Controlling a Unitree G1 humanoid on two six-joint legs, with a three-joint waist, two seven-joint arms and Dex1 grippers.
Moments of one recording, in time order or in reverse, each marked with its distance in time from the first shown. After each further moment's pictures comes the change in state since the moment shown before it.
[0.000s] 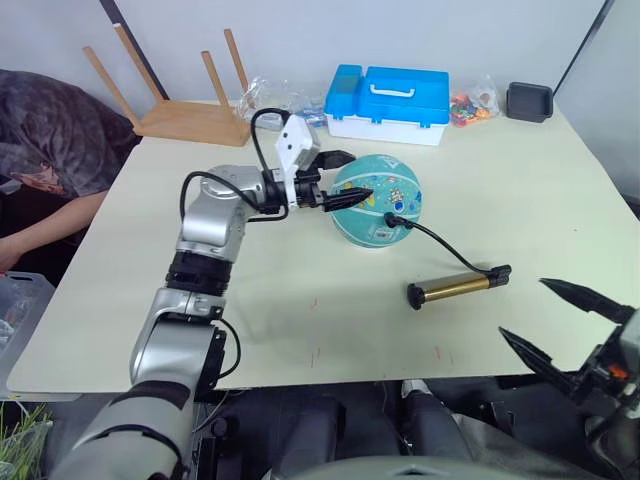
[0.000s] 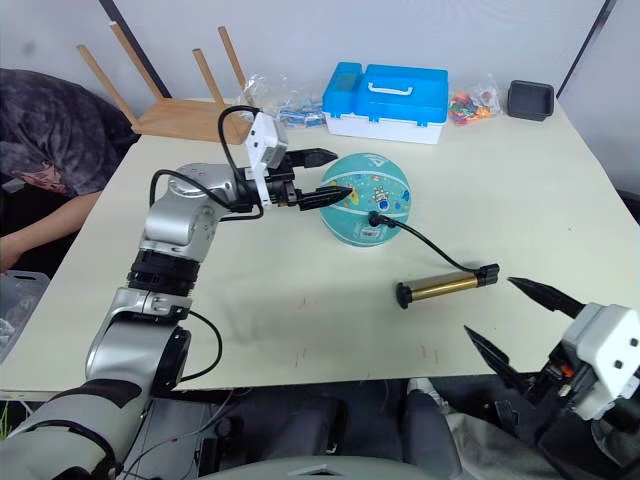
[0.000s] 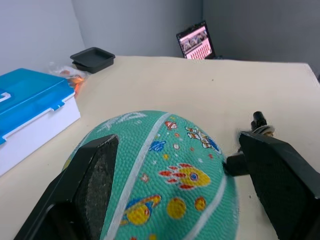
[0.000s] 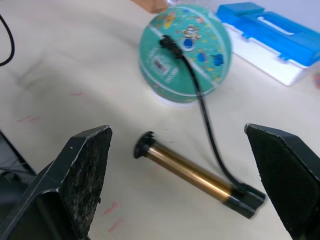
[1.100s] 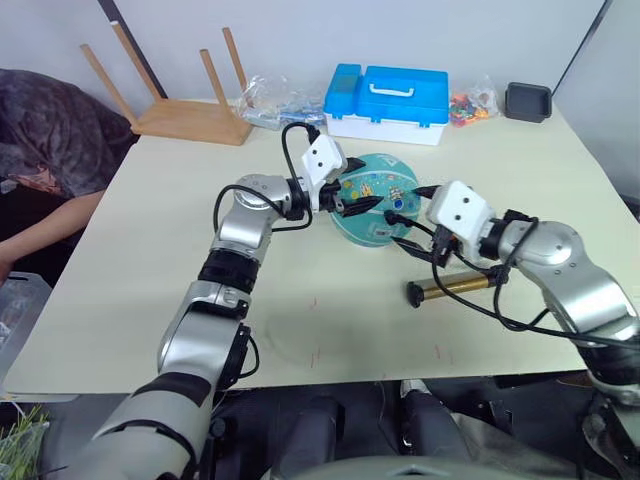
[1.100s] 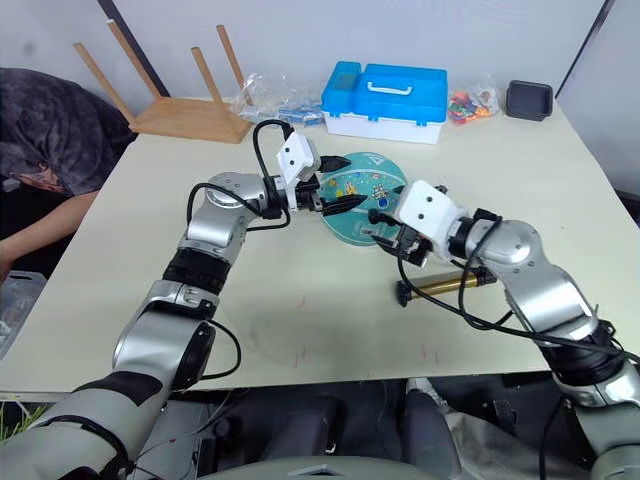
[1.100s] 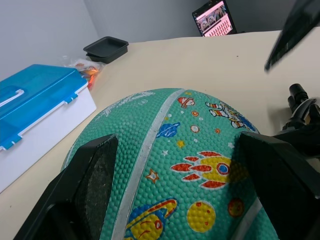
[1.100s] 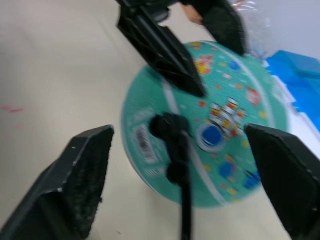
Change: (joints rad) left arm 0.001 -0.080 -0.015 0.148 0.147 -0.218 0.086; right arm -1.107 -0.087 0.978 0.563 -0.484 0.122 -0.177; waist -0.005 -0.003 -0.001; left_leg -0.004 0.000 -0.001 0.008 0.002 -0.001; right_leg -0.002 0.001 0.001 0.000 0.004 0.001
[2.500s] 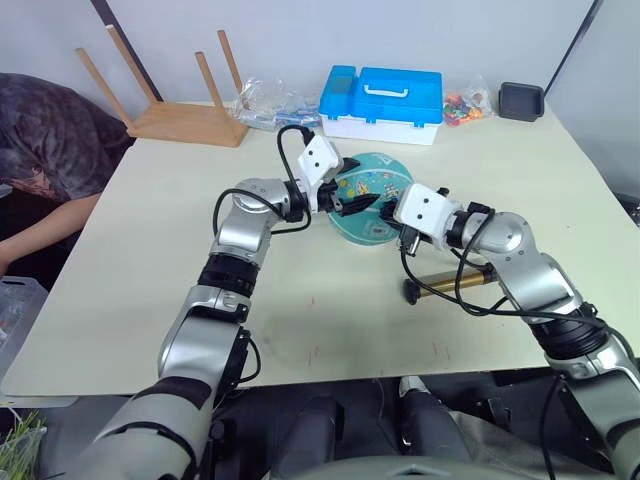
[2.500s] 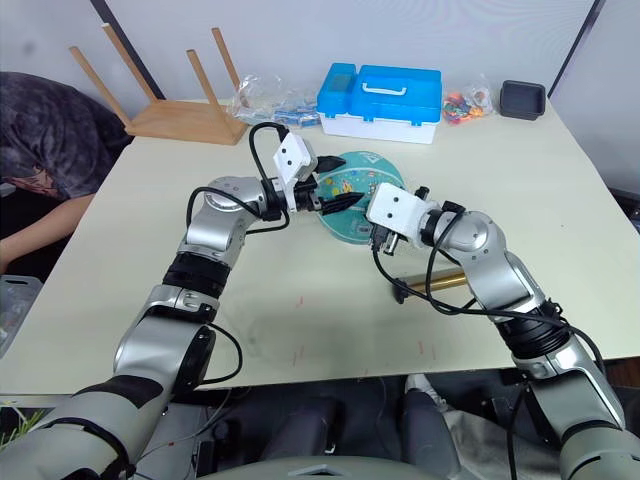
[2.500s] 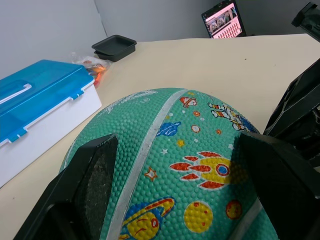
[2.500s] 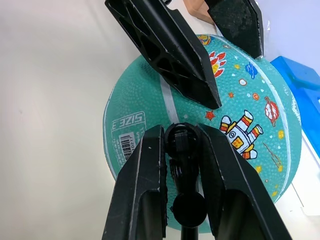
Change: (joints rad) left arm 0.026 -0.005 0.021 -0.030 0.002 0.040 0.047; right arm -0.097 0.154 0.070 0.238 -0.263 -0.175 0.048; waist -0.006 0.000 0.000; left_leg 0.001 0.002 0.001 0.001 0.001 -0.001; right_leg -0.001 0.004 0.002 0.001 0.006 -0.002
